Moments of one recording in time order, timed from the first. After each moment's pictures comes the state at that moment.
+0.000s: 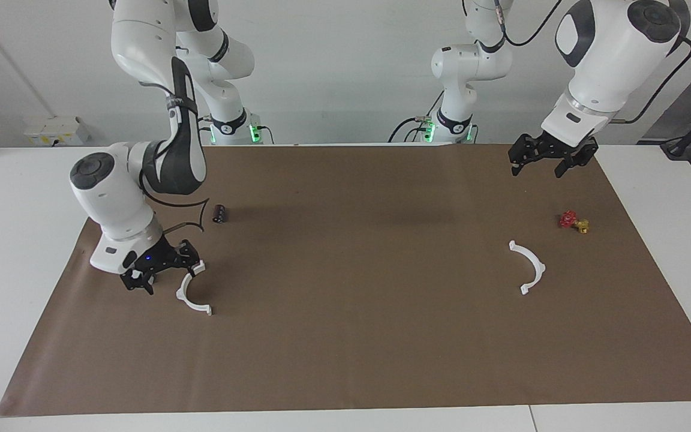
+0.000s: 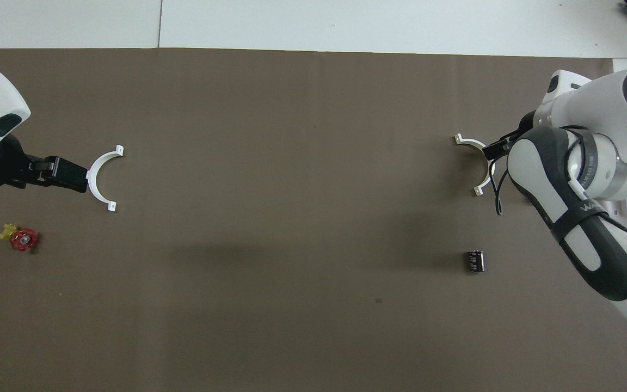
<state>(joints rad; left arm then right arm) -0.03 0.01 -0.08 -1.63 -0.01 1.58 0.03 0.03 0.45 -0.10 -1.73 0.13 2.26 -0.64</state>
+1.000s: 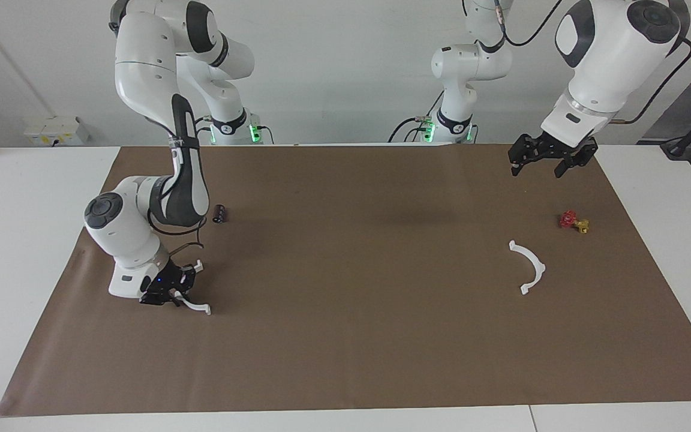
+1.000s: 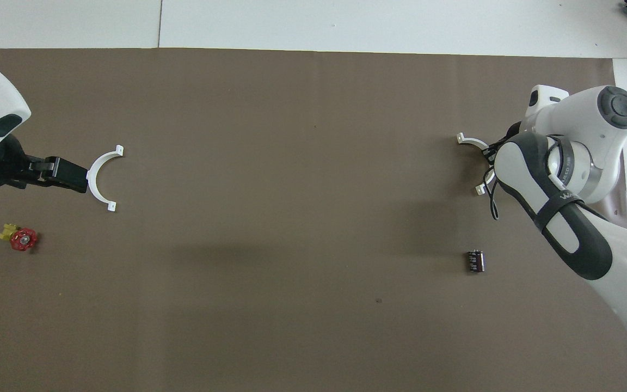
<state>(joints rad) -0.03 0.01 -0.08 -1.63 -0.01 1.58 0.03 0.03 0.51 -0.09 -1.74 0.16 2.33 -0.74</state>
